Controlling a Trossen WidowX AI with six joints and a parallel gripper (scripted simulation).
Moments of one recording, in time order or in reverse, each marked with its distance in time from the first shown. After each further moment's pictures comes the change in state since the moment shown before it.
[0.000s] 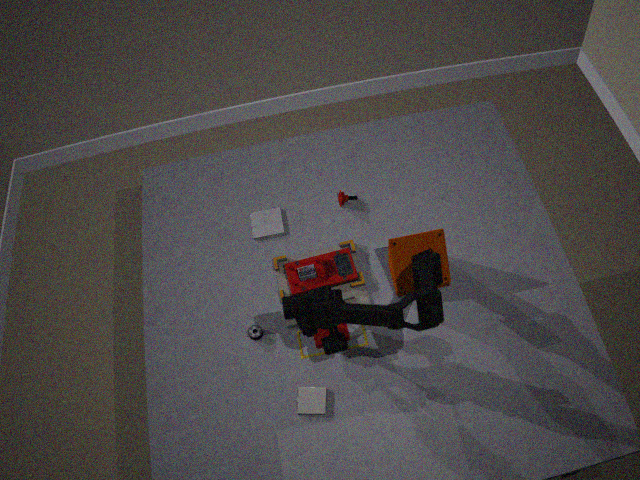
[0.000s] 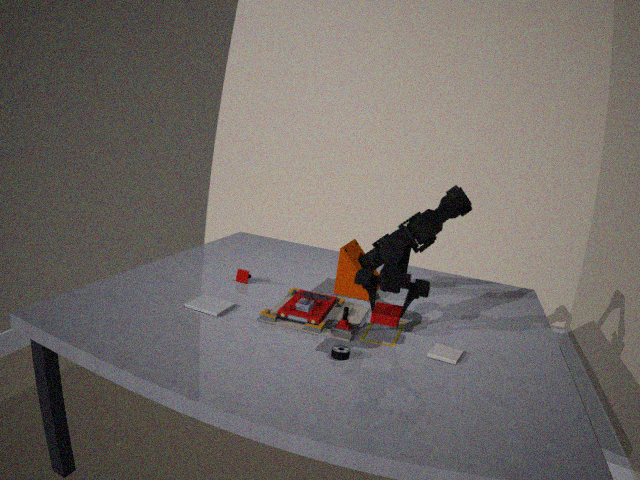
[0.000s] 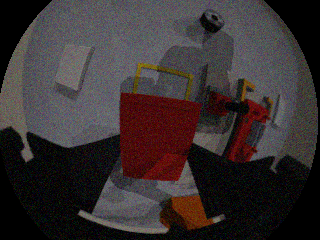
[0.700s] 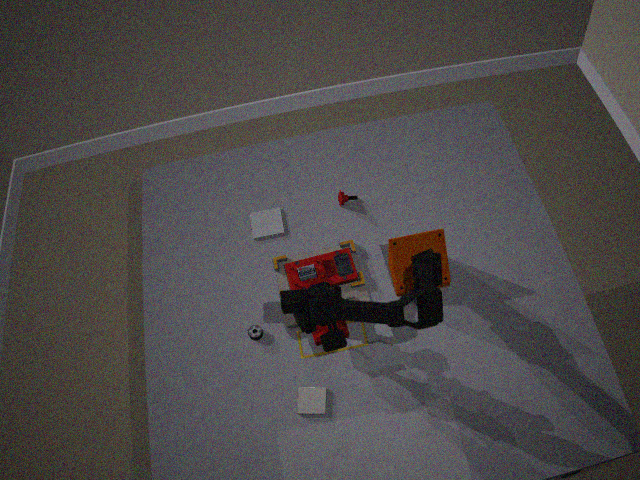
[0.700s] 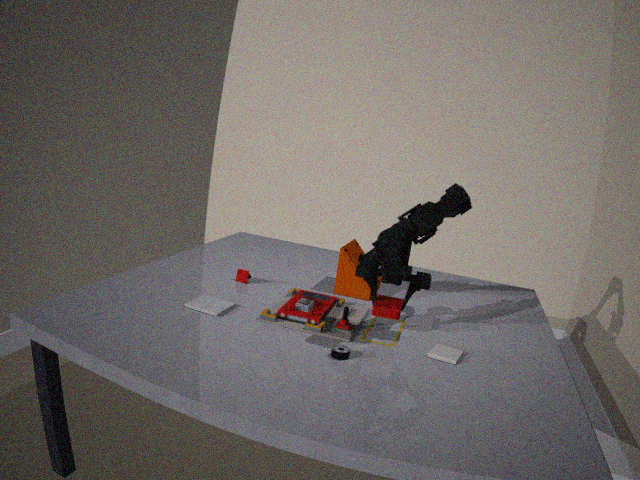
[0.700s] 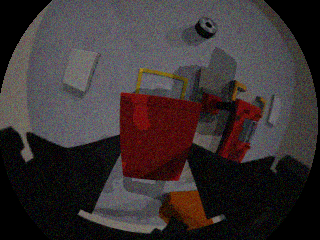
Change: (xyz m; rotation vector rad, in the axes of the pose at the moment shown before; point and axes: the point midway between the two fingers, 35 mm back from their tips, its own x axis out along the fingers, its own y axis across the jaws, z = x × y) arm -0.020 -0.001 0.001 0.000 0.001 -0.002
